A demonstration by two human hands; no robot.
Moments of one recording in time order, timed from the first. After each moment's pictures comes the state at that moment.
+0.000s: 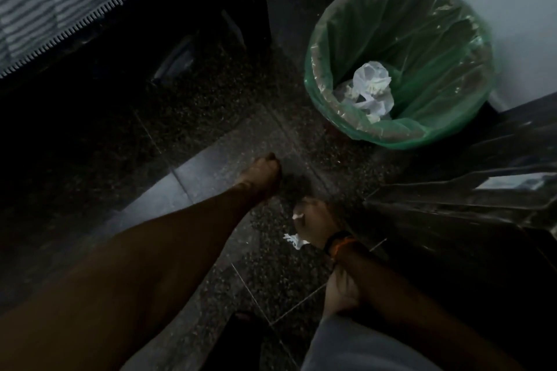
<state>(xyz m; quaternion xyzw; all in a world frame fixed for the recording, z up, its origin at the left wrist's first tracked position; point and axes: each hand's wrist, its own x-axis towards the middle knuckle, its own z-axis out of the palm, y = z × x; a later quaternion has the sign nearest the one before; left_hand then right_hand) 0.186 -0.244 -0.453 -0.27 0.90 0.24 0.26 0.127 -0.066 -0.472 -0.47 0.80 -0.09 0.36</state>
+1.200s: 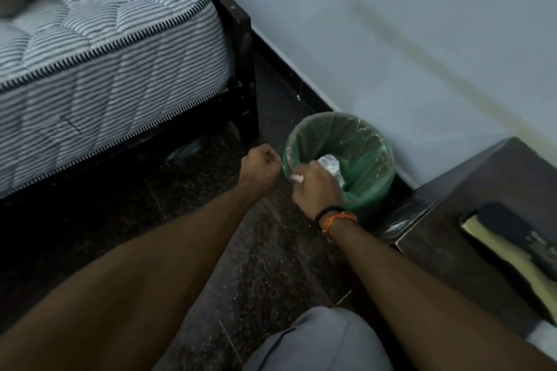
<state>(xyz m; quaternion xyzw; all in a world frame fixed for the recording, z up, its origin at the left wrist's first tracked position) 0.114 -0.274 -0.239 -0.48 0.74 0.46 -0.10 0.046 -0.147 -0.218 -0.41 0.88 -0.19 0.13</state>
